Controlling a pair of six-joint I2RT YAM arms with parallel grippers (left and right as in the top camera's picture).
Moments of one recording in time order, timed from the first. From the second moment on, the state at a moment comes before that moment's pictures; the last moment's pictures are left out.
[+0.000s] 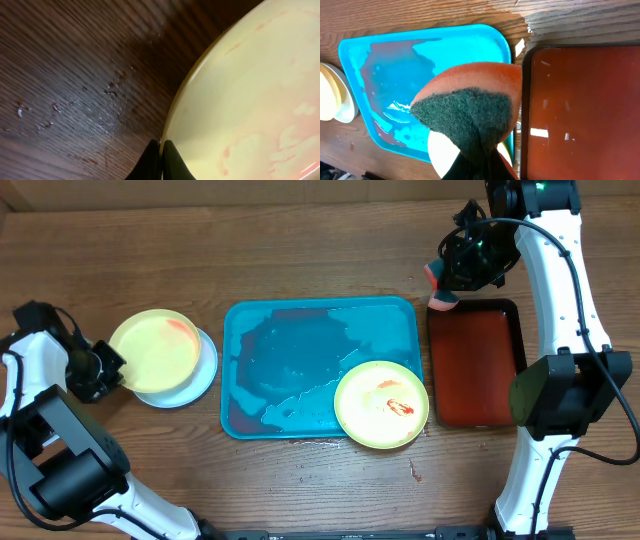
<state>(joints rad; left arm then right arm) 0.60 1.94 1.38 -0.93 0.13 -0.23 0.04 2.20 2.29 -1.58 -0.38 0.12</state>
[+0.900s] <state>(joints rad) 0.54 1.94 1.37 -1.02 0.02 -0.23 0.04 2.20 2.29 -1.58 -0.38 0.12</state>
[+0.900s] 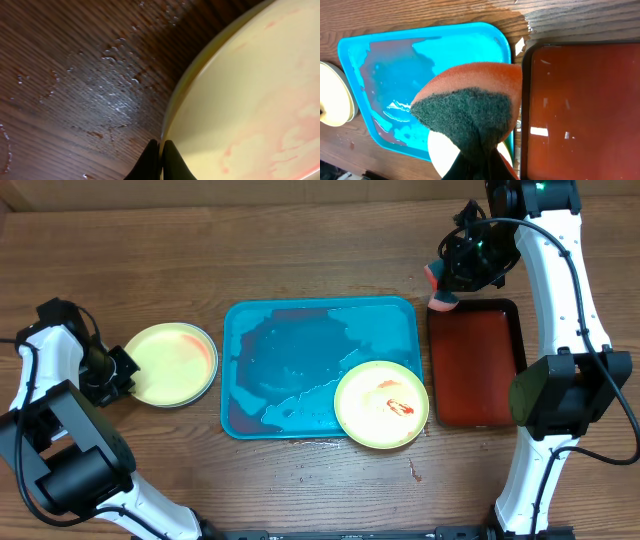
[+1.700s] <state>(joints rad) 0.09 1.94 1.41 -0.95 0.37 -0.06 0.04 2.20 2.29 -1.59 -0.38 0.12</state>
